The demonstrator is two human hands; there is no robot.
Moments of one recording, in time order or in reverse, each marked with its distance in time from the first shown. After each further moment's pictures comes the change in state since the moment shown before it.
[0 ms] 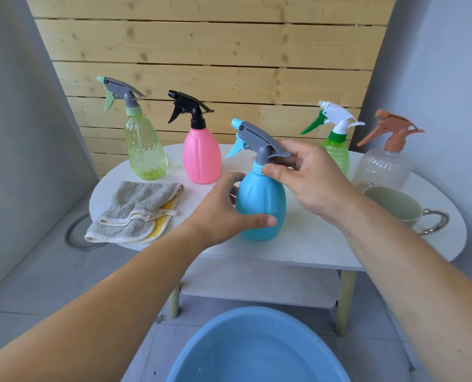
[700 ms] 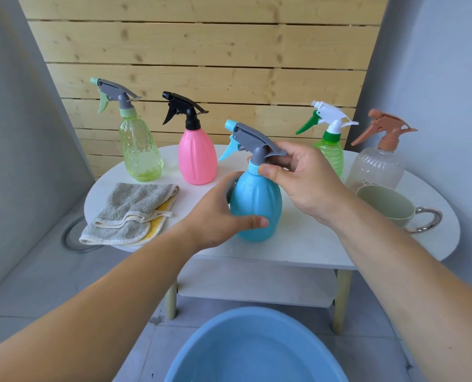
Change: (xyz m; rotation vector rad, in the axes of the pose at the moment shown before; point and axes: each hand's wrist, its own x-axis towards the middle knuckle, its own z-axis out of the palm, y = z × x) left_hand 0.002 -0.002 0.004 -0.028 -0.025 0.040; right_hand -0.001 0.004 0.000 0.052 0.026 0.014
